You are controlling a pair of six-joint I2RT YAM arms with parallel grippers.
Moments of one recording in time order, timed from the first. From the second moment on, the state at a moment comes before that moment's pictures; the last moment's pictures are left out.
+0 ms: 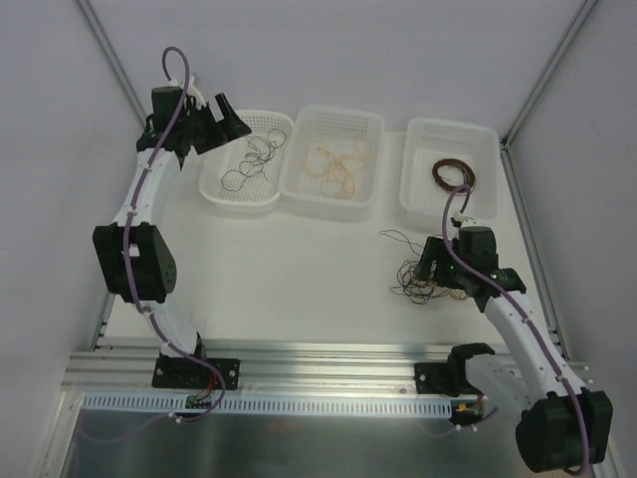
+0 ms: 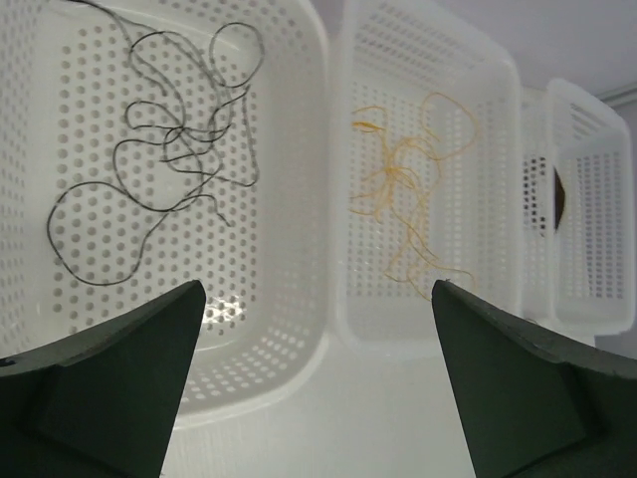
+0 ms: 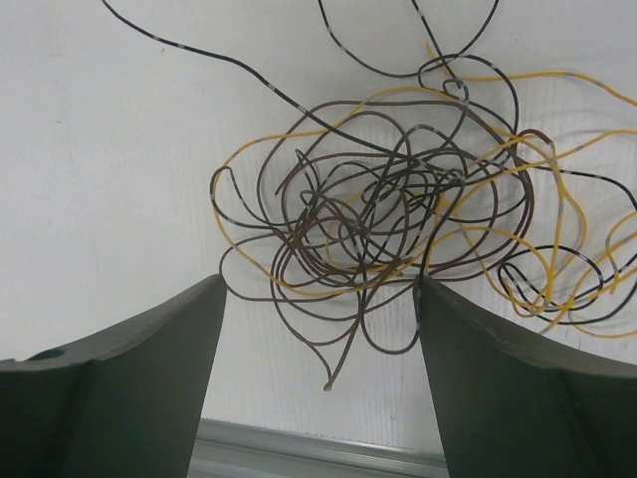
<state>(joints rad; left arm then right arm) 0.05 1.87 1.74 -0.41 0.45 -0.42 0.16 0.85 0.62 -0.62 -0.08 0.33</state>
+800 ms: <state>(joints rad) -0.32 0.86 0.76 -0.37 0.36 -0.46 0.89 1.33 0.87 -0.32 -0.03 0.43</state>
